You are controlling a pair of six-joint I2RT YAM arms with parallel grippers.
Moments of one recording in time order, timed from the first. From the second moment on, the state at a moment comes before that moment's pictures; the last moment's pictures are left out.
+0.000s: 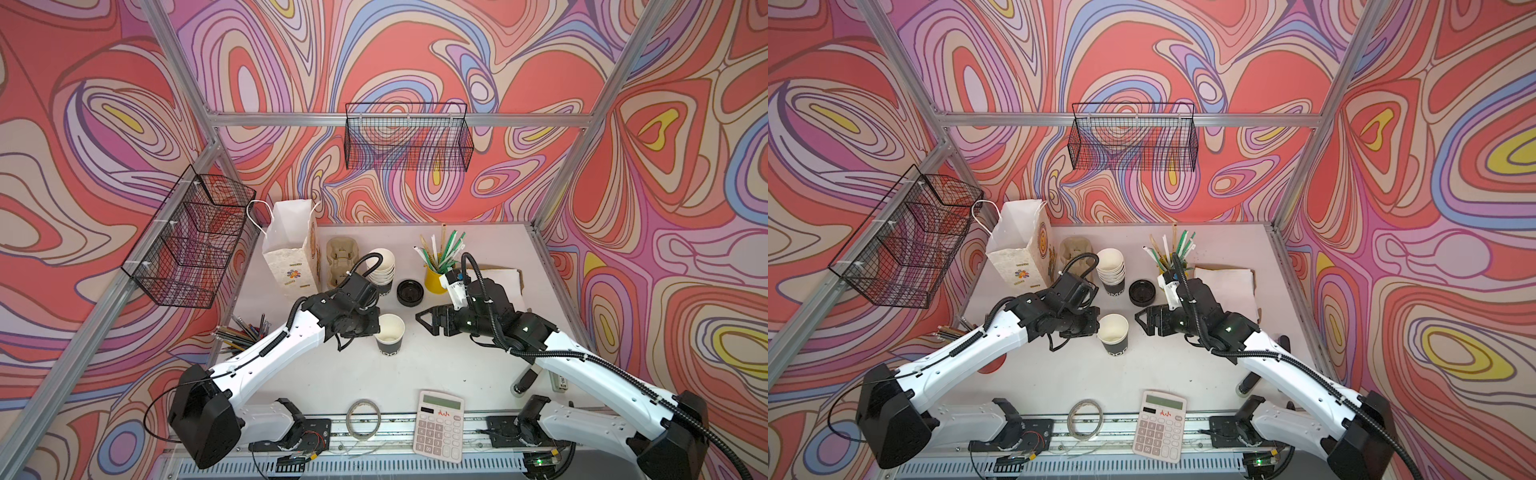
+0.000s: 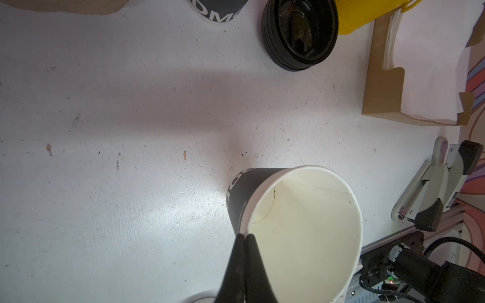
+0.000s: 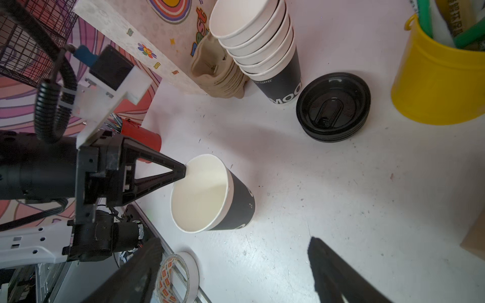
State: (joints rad) left arm -0.70 1.30 1.03 -0.79 0.05 -0.75; right arm 0.70 1.07 0.86 -0.40 -0.22 0.52
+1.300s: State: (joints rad) left arm -0.73 1.37 1.04 -0.77 -0.07 -0.80; right arm 0.70 1.14 0.83 -0.32 -0.13 0.51
